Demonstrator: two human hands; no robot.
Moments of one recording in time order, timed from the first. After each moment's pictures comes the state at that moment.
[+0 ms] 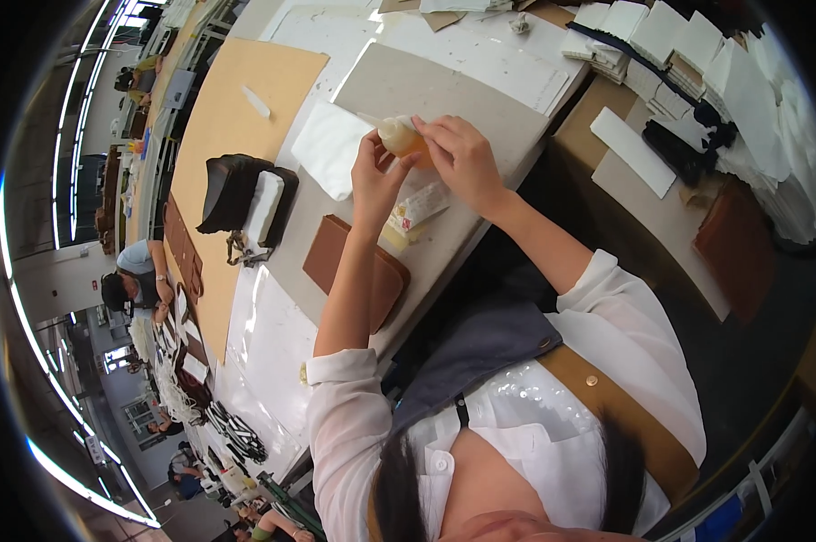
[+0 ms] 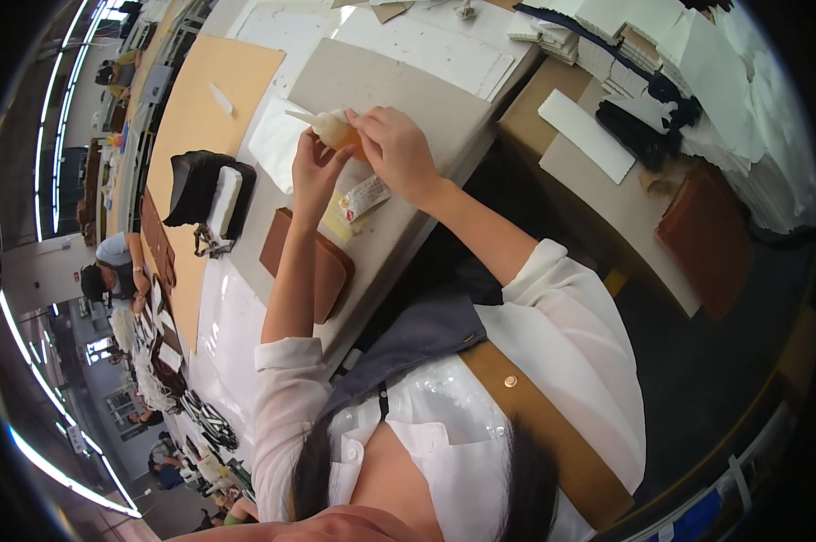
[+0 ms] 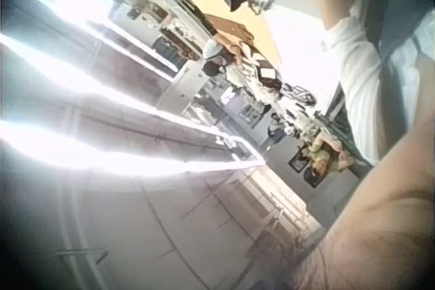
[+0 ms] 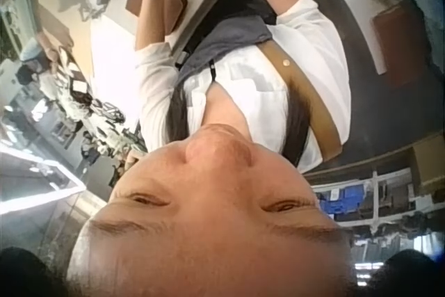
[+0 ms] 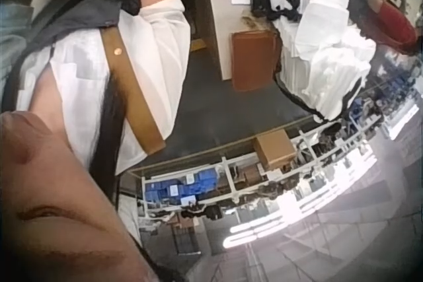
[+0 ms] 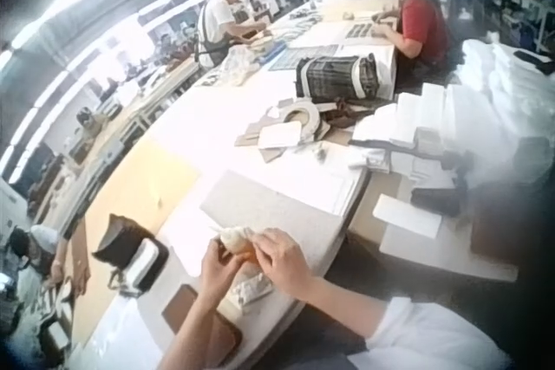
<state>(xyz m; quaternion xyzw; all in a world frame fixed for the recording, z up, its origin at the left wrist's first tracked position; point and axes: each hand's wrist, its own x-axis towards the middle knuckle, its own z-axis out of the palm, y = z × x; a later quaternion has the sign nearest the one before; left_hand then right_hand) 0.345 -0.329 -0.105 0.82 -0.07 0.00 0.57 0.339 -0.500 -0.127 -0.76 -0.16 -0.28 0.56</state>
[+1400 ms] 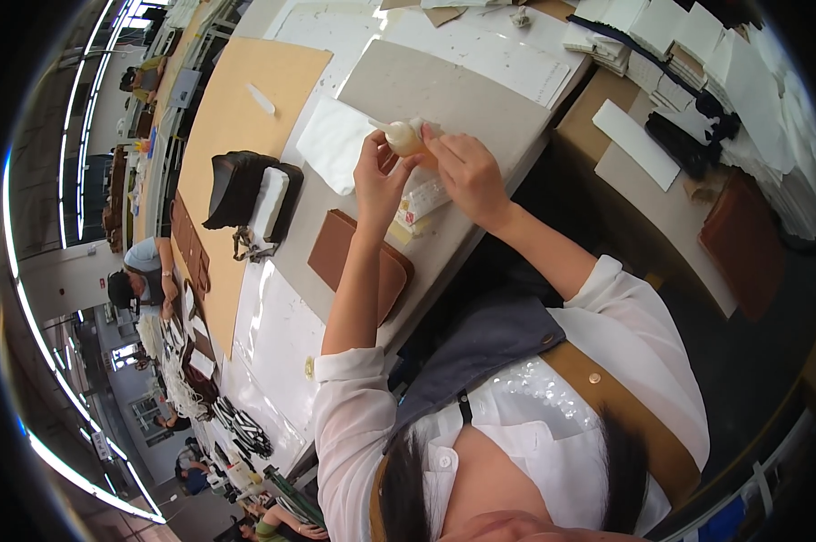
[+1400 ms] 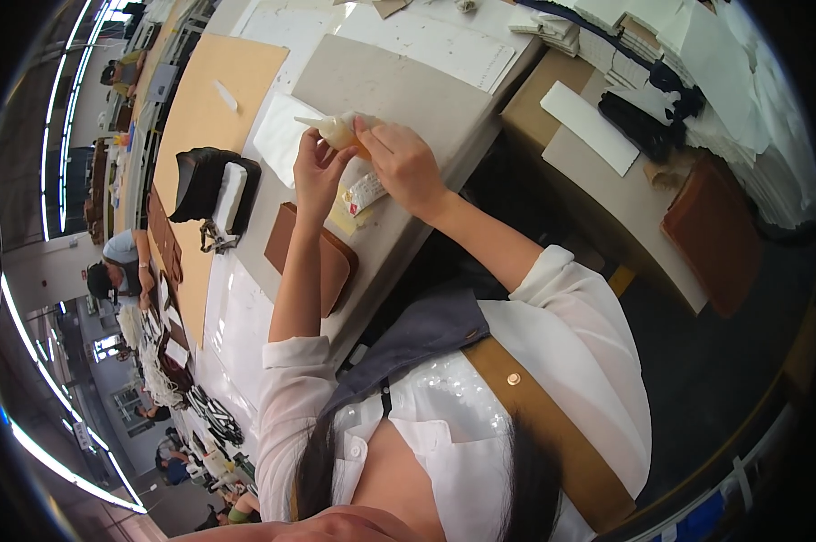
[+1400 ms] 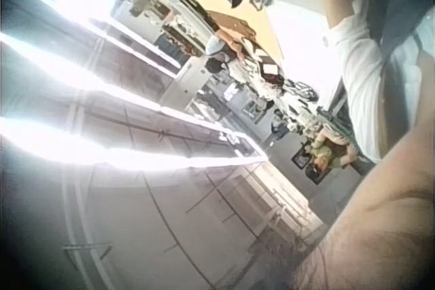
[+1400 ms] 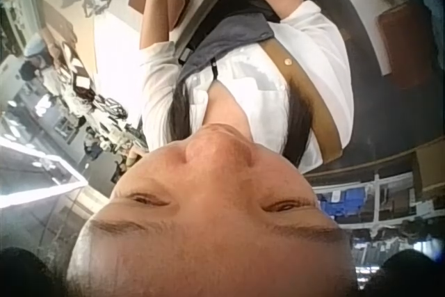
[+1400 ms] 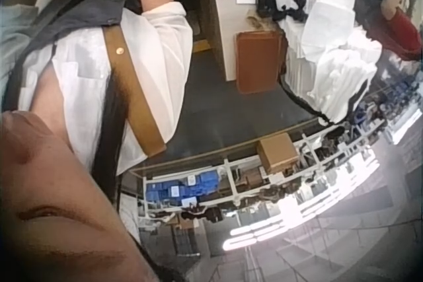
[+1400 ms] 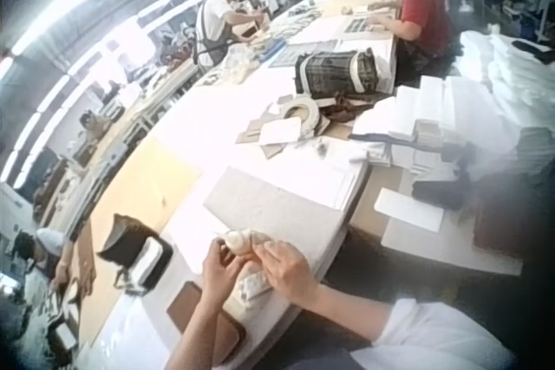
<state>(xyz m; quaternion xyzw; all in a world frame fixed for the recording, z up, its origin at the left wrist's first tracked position) 0.331 -0.334 -0.097 0.83 -0.09 0.01 0.56 0.314 -0.497 -0.143 -0.79 -0.18 -0.37 0.44</state>
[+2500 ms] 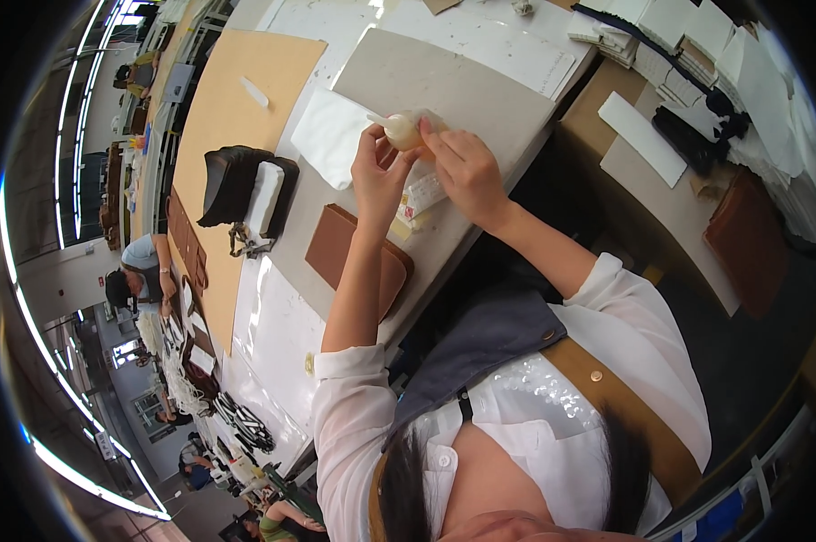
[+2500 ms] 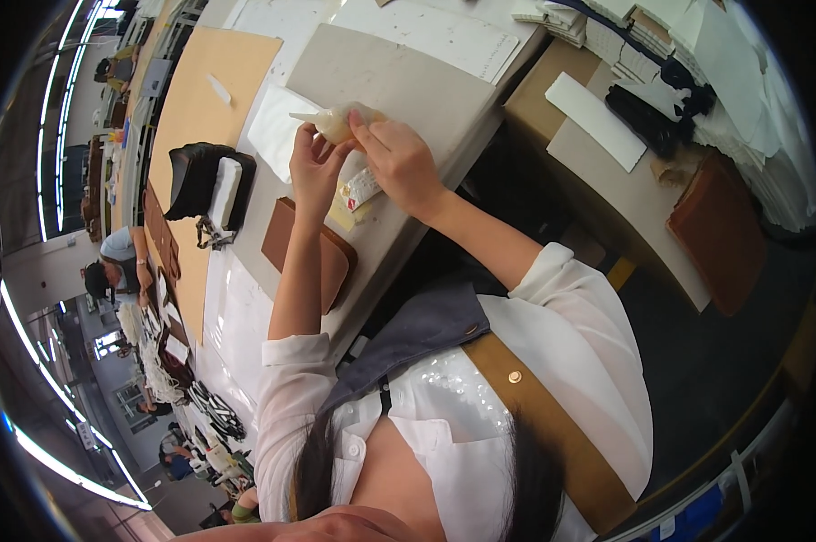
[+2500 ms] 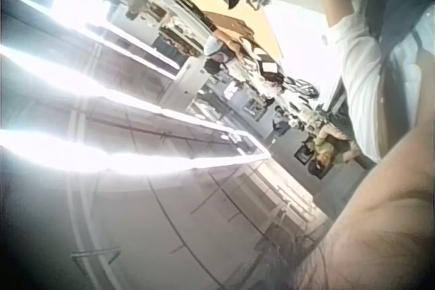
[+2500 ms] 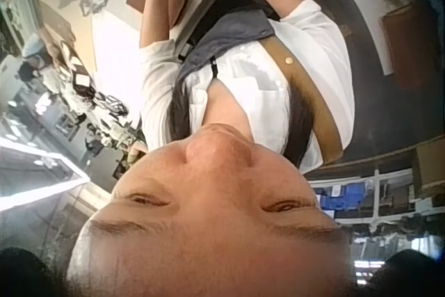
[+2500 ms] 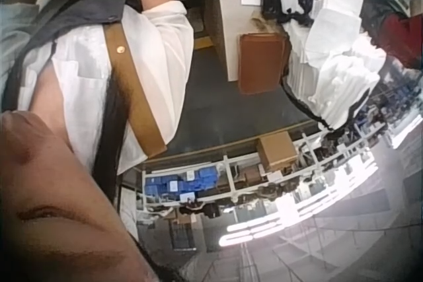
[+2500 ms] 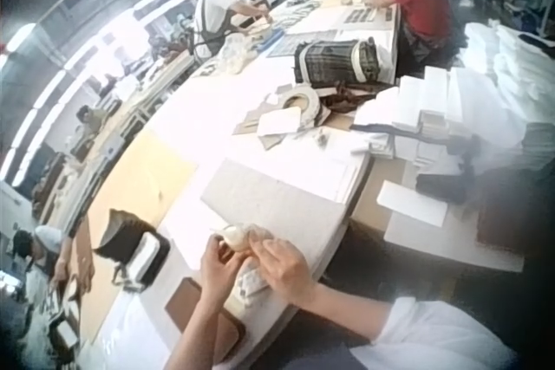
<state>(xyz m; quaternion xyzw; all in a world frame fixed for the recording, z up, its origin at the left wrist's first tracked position) 0.328 -0.337 -0.098 0.81 -0.06 0.02 0.58 0.313 -0.489 -0.147 -0.79 -0.18 -0.38 0.45</state>
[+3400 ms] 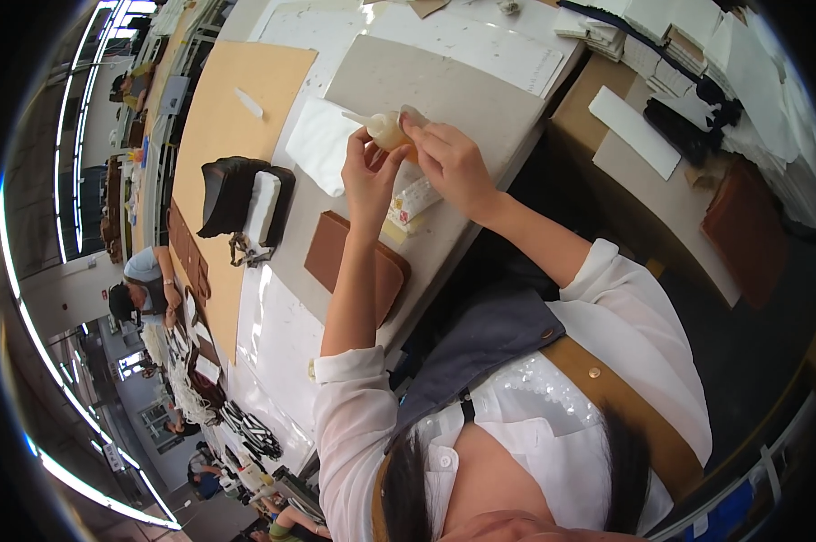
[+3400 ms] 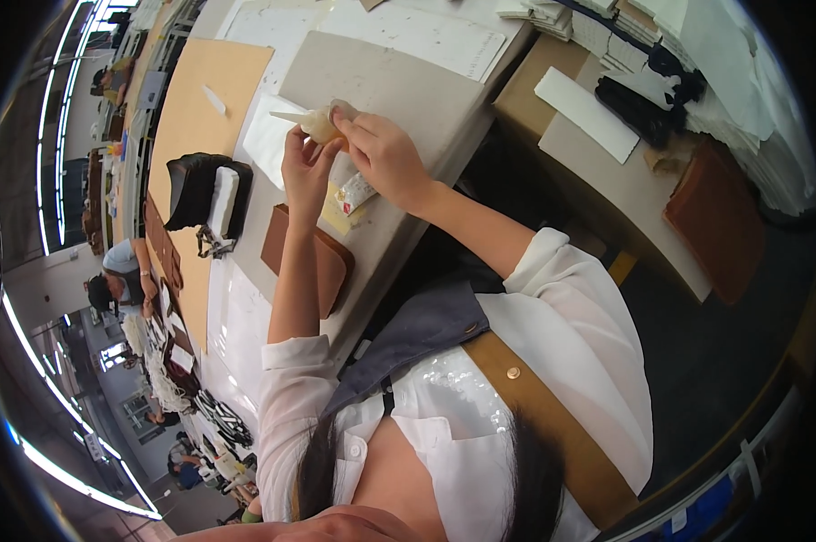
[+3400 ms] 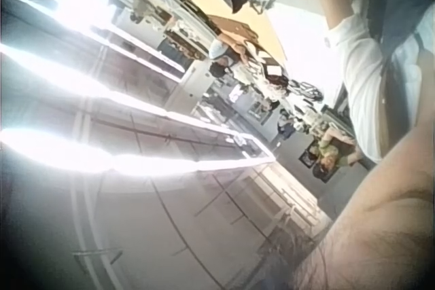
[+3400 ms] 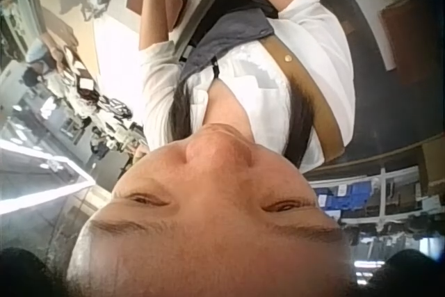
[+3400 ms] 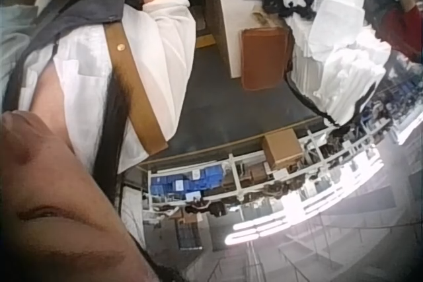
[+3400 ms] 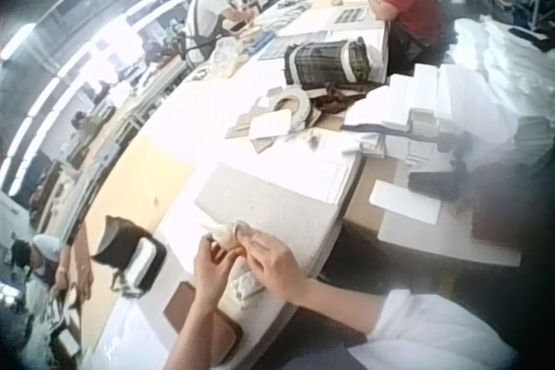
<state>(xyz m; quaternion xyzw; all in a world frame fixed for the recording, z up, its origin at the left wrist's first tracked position) 0.334 -0.338 -0.095 0.81 -0.05 0.02 0.58 0.325 -0.486 -0.141 -0.74 -0.17 -0.33 0.56</state>
